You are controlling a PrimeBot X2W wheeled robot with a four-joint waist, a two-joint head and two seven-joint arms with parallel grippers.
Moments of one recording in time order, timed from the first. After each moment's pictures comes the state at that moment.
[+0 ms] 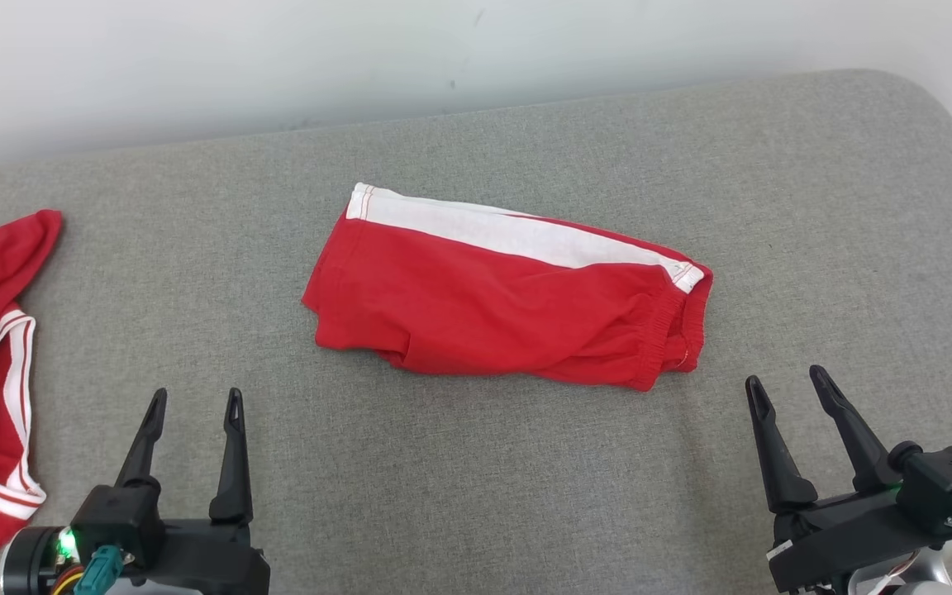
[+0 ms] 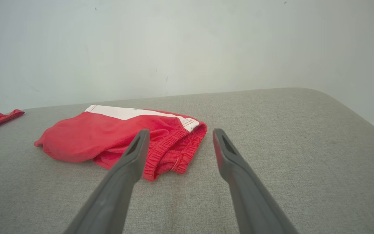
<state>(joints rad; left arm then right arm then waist) -0.22 0.37 -0.38 -0.07 -0.37 0.40 -0.19 -0.07 -0.28 0.25 -0.08 0.30 0.13 -0.13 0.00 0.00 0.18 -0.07</state>
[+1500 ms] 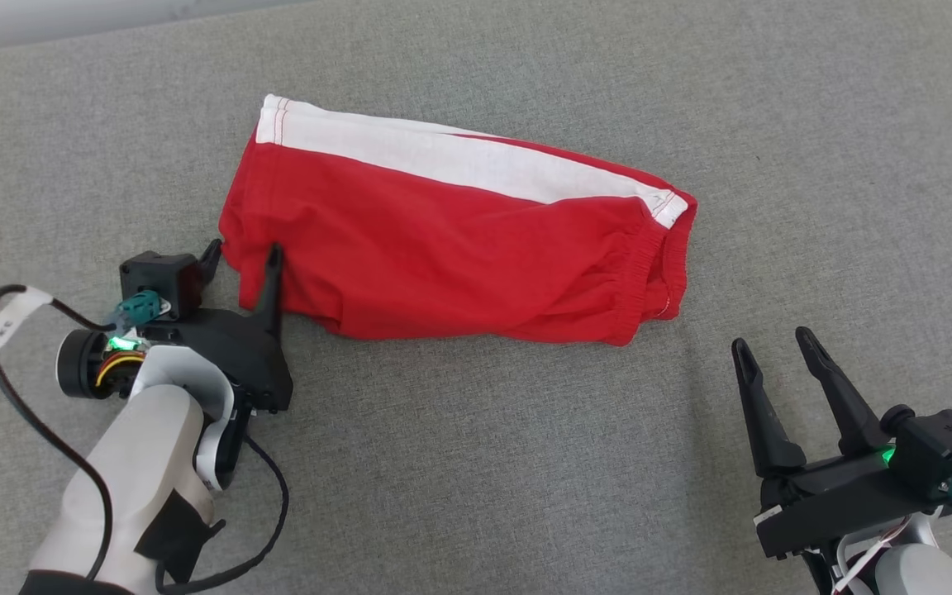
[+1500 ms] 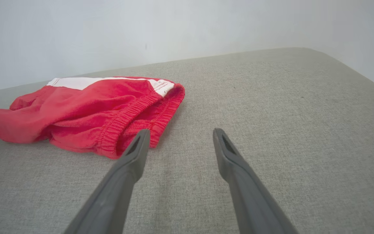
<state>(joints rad) -0.83 0.20 -0.47 0.65 -0.49 0.12 -0.05 -0.15 -0.28 0.28 -0.06 0.33 0.13 -0.13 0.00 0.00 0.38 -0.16</state>
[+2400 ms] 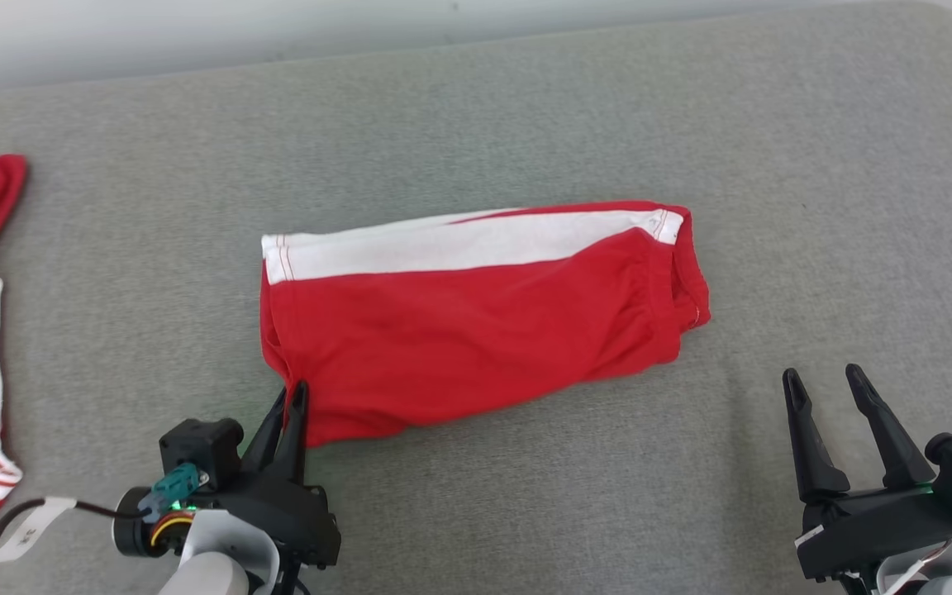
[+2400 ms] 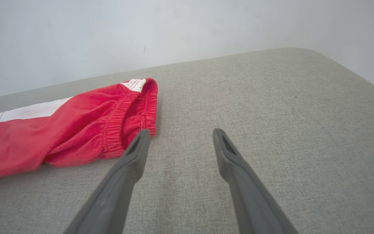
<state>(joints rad) -0.42 0.24 -0.48 0.22 -0.53 0.26 -0.09 -0.08 -0.27 0.18 -0.05 0.34 0.13 -0.10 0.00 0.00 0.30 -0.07</state>
